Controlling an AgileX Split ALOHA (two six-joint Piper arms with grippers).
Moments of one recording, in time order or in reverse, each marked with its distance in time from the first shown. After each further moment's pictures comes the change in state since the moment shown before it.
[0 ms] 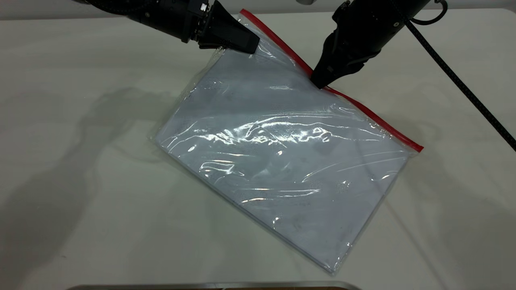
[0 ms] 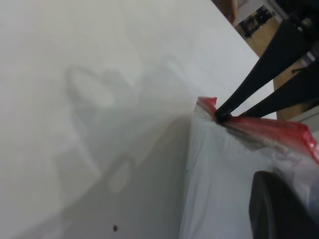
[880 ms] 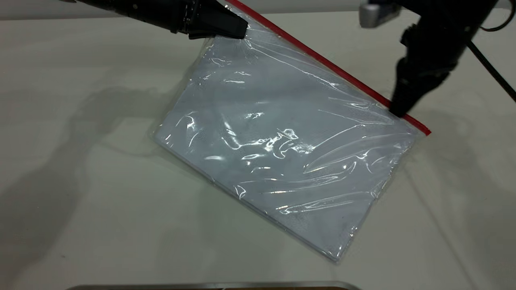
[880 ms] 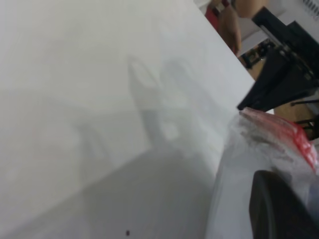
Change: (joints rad) left arm 0.049 0.000 0.000 -0.046 -0.003 -0.028; right arm -0.132 0.000 0.000 -0.505 0.261 0.436
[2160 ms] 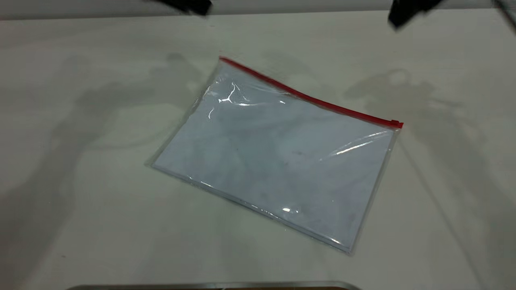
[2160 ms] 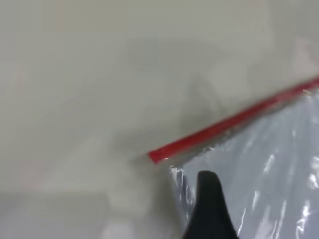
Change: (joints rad) left arm -0.007 -0.227 0.000 0.455 -0.409 -0.262; right arm -0.002 -0.215 -0.018 -0.051 -0.325 0.232
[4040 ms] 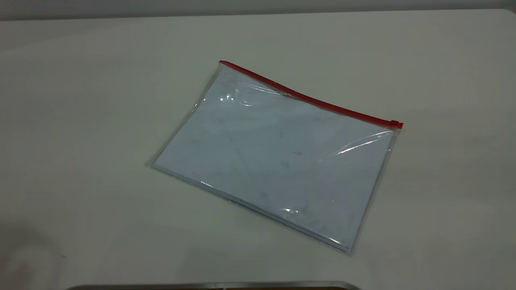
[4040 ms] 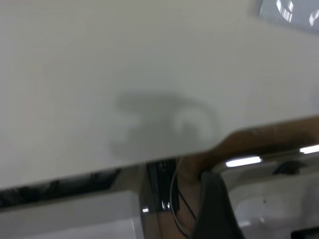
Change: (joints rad) left arm 0.000 -1.408 0.801 0.943 0.491 -1.144; right arm 0.000 -1.829 0.801 -0.002 0.653 0.295
